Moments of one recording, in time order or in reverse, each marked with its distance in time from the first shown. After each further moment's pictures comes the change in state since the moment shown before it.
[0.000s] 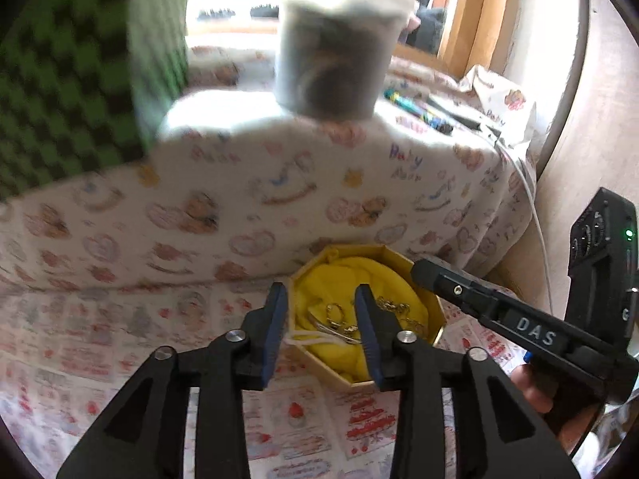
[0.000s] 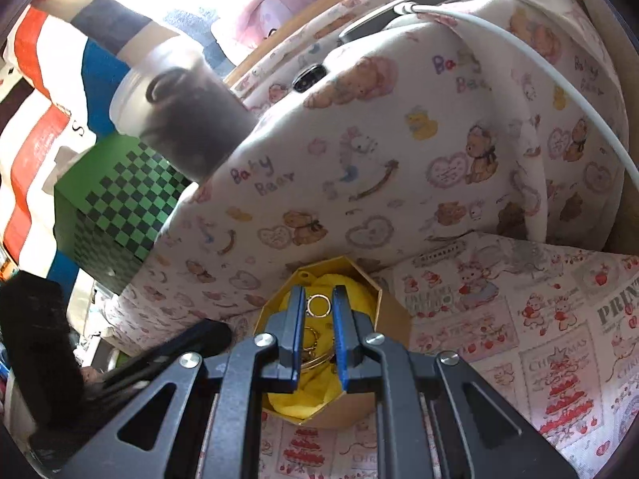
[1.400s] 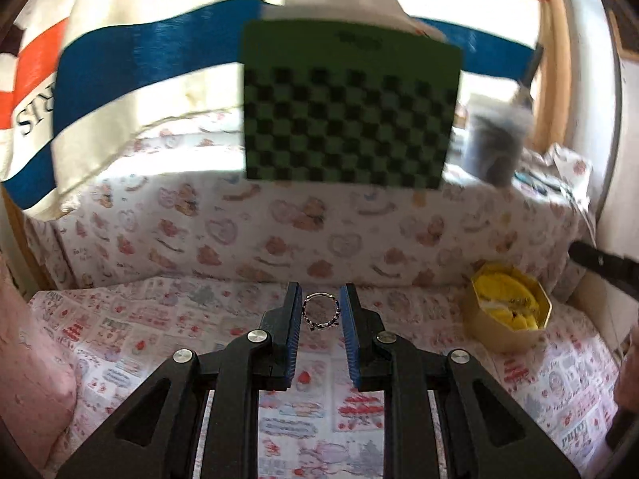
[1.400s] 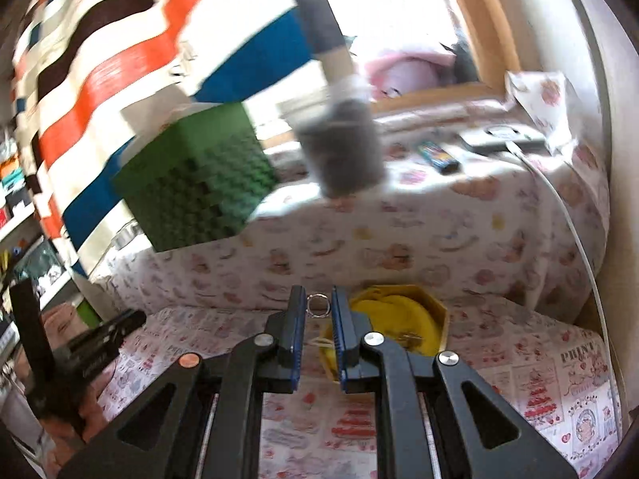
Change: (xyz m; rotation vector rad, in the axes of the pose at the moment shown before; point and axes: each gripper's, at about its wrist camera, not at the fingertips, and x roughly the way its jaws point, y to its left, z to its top) left arm -0.099 0.128 -0.066 -0.106 -0.239 0.271; right arm -0.051 0.081 -0.023 -0.301 -0.132 -0.075
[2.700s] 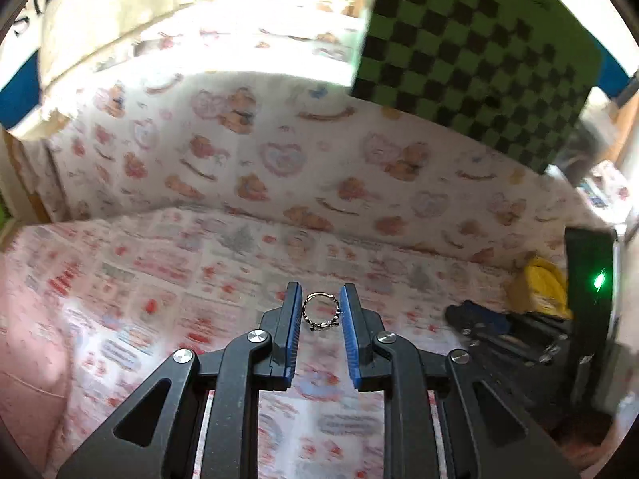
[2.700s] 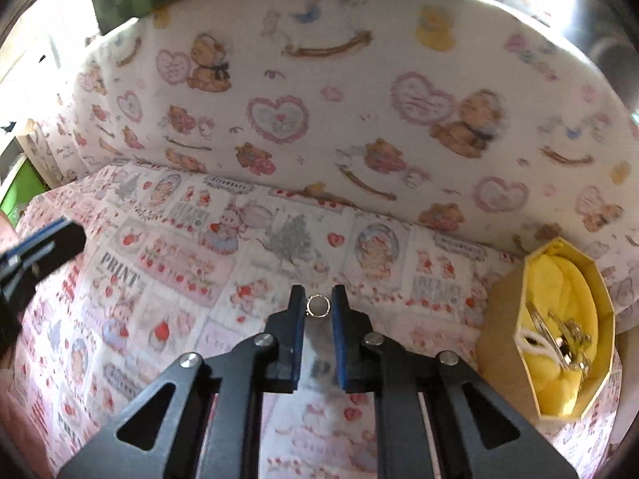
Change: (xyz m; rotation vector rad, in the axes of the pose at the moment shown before) left arm 0.052 0.080 -0.005 -0.195 0.272 -0.041; right arm 0.170 0.141 -0.075 -0.328 0.489 -0.184
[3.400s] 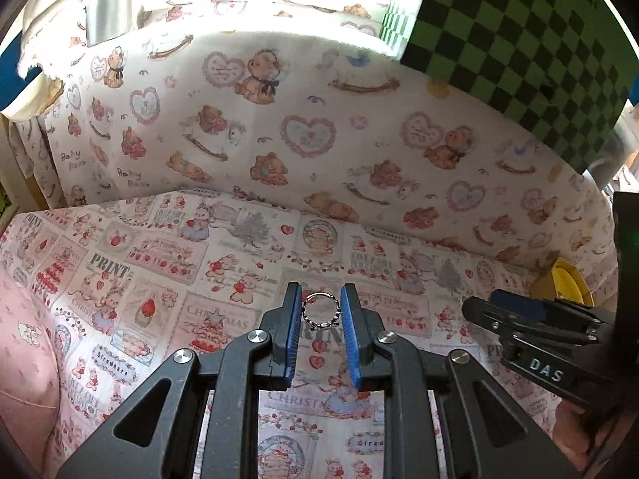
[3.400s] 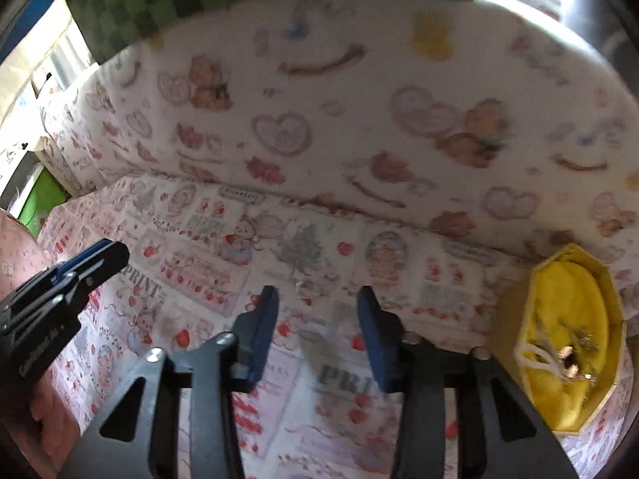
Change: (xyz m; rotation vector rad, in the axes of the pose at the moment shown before) left arm 0.026 0.020 -0.004 -0.026 0.024 0.052; right arm 0.014 -0.009 0.030 0.047 0.063 0.107
